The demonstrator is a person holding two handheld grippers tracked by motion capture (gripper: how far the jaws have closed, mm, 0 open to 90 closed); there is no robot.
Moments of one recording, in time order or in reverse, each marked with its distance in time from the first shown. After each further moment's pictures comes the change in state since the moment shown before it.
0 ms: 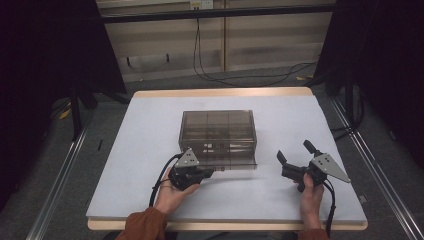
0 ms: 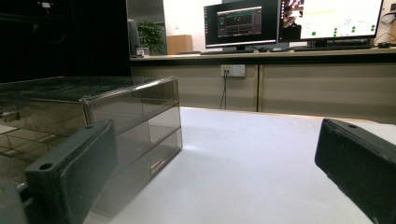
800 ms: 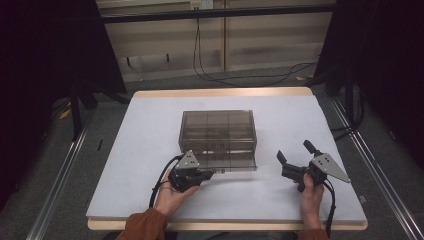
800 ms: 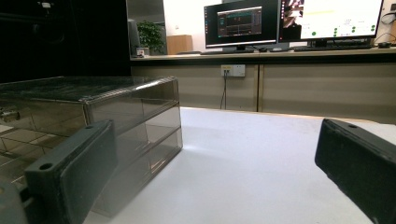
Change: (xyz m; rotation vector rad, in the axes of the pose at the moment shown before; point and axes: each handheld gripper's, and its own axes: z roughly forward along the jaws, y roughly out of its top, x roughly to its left) left arm -0.004 -0.002 -0.001 0.016 -0.008 0.005; right arm 0.000 0.000 0.000 0.000 0.000 -0.001
